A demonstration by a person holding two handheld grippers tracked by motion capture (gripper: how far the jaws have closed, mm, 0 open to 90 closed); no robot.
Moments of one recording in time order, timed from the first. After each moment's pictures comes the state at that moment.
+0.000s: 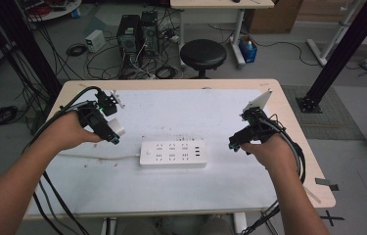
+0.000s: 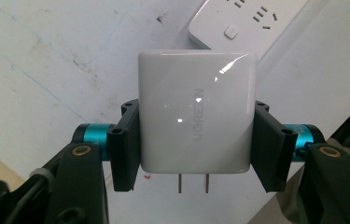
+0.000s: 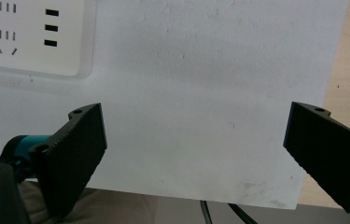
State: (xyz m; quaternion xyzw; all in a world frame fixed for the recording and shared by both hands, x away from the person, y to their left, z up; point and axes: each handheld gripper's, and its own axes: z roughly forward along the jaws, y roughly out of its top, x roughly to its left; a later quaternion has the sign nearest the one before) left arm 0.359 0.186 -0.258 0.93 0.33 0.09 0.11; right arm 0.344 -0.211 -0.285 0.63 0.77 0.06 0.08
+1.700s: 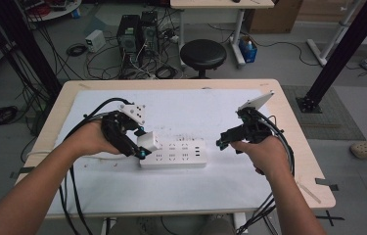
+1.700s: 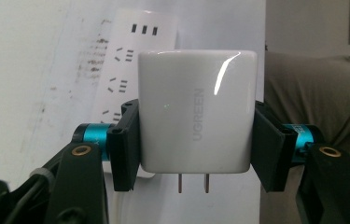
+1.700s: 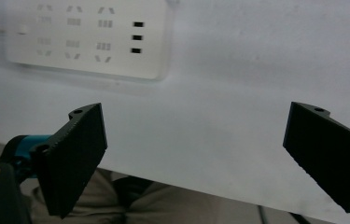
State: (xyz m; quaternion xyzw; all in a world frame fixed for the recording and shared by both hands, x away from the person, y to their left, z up) left arm 0.342 0.137 -0.273 0.95 0.08 0.00 0.30; right arm 0.336 -0.200 -0.280 0.65 0.74 0.17 -0.04
